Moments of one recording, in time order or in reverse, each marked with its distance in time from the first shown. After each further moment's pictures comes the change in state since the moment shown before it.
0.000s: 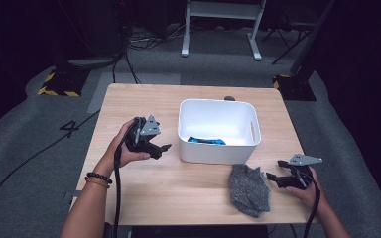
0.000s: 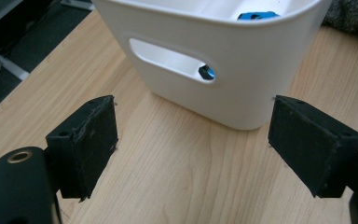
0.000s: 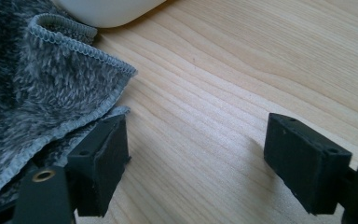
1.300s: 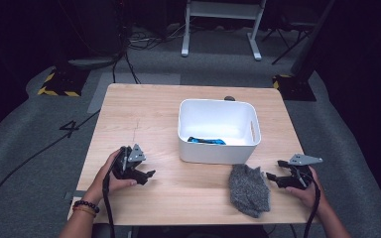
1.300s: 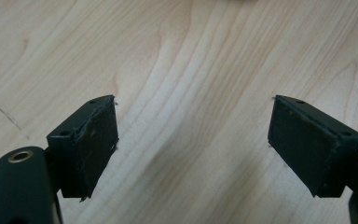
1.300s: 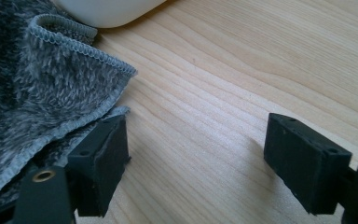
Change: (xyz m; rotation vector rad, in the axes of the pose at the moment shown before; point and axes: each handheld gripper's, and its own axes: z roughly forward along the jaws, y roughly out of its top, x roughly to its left) left arm -0.031 -0.095 0.012 0.133 -0.029 -0.161; right arm 0.000 0.000 0.000 -0.001 0.001 0.001
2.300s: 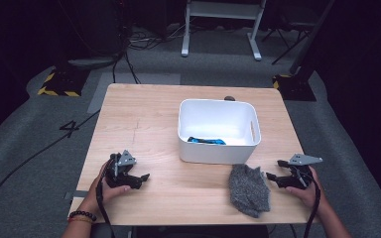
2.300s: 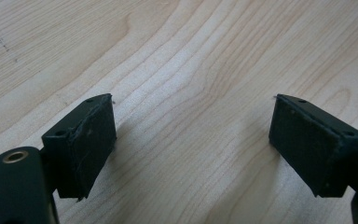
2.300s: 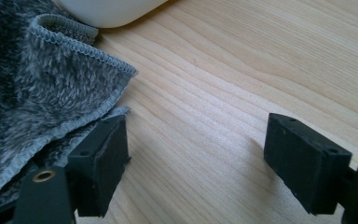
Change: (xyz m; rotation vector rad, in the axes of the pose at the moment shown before) left arm 0.004 -0.034 0.004 -0.036 0.002 -0.171; right arm -0.001 0.000 0.000 -0.002 0.007 -0.005
